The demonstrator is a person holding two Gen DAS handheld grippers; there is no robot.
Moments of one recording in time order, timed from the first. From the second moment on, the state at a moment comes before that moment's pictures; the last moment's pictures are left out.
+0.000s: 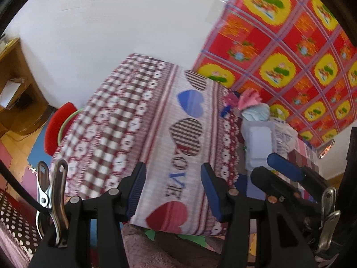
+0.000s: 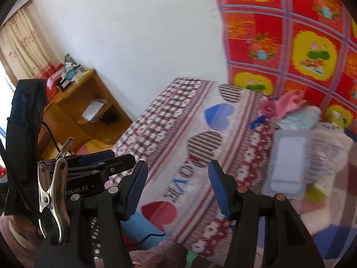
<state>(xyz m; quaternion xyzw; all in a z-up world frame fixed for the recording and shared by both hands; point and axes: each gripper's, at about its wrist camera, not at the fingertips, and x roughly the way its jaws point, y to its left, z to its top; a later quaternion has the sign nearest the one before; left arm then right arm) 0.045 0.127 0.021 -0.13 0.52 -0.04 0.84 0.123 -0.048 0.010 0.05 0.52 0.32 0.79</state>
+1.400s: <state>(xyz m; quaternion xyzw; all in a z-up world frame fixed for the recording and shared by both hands) 0.126 -0.067 -0.026 -0.08 0.58 -0.17 0.79 0.133 -0.244 -0.057 0.09 0.57 0.14 0.80</state>
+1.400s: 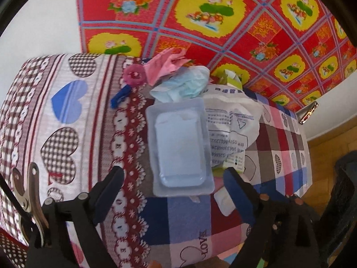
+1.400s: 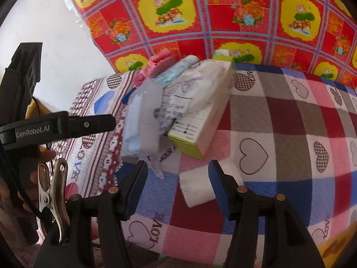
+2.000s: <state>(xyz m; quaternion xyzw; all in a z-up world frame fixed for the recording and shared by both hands) 0.157 -0.093 -0.064 -0.08 0.58 -0.18 0.79 0.133 -0.269 -0.074 0.10 0.59 0.11 0.79</state>
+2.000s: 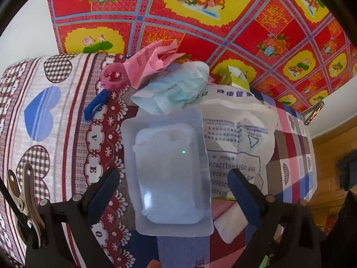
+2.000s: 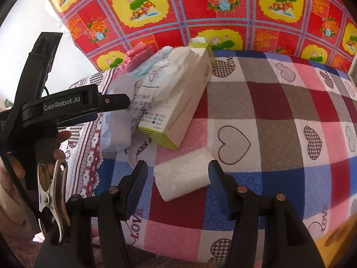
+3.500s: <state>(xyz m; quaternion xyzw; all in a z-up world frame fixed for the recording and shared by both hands) 0.131 -0.030 -0.031 -0.11 0.58 -0.14 0.80 0.142 -0.235 -0.130 -0.07 0.63 0.16 0.75</state>
